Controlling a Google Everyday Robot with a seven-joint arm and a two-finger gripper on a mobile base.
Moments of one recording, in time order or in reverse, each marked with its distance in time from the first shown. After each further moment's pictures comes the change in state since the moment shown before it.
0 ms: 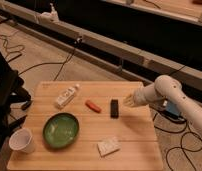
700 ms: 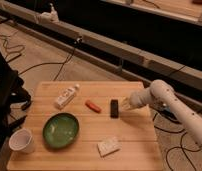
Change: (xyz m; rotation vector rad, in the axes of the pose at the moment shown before) arm 0.024 0.004 0.059 -0.046 -0.069 0.084
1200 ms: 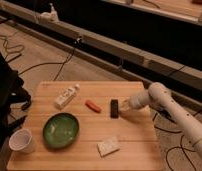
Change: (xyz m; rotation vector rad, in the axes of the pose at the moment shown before) arm 0.018 -0.003 0.026 -0.016 -0.040 0.061
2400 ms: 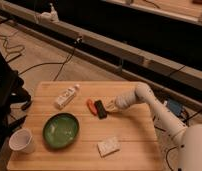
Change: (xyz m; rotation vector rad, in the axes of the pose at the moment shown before) arm -0.063 0.003 0.080 -0.126 -0.192 -0.074
